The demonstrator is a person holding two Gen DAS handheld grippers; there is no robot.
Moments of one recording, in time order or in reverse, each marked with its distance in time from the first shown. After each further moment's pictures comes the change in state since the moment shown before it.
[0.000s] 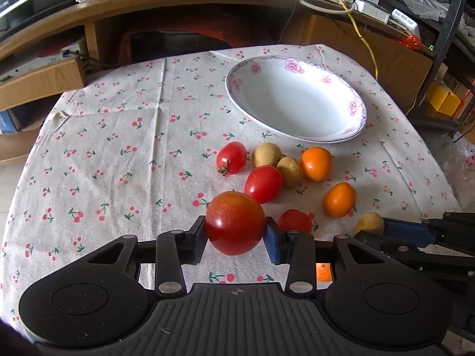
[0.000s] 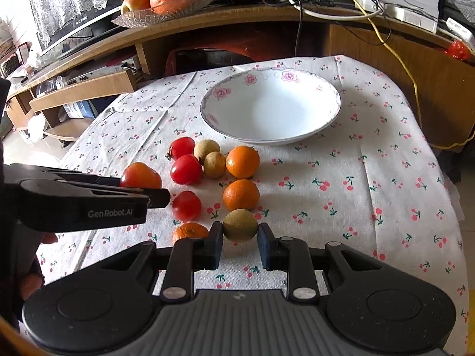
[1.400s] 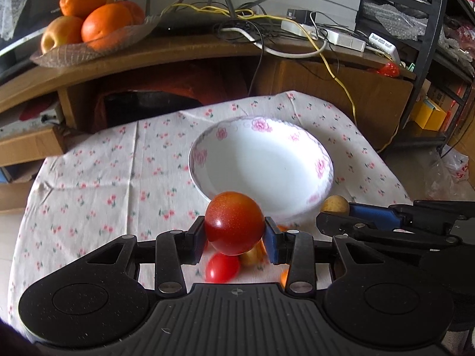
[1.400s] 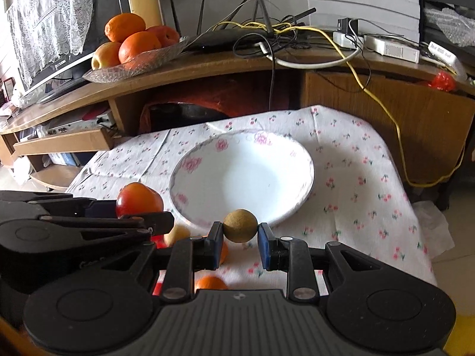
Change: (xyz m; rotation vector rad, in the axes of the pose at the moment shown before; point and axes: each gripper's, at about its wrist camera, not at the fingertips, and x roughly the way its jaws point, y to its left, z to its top) left arm -0.008 -0.034 0.055 0.072 -0.122 -0.020; right arm 0.006 -0.026 0.061 0.054 -0.137 -0.053
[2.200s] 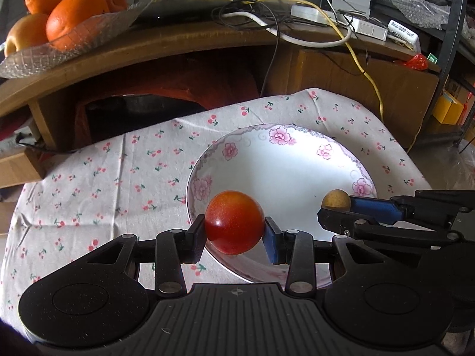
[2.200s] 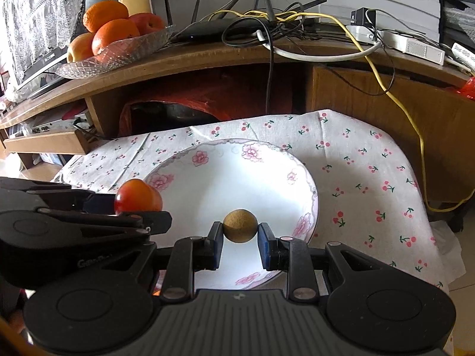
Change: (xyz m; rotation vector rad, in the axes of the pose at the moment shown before) left arm 0.069 0.009 0.033 0.031 0.032 0.028; right arm 0.074 -0.024 0.027 -0.037 0.008 0.014
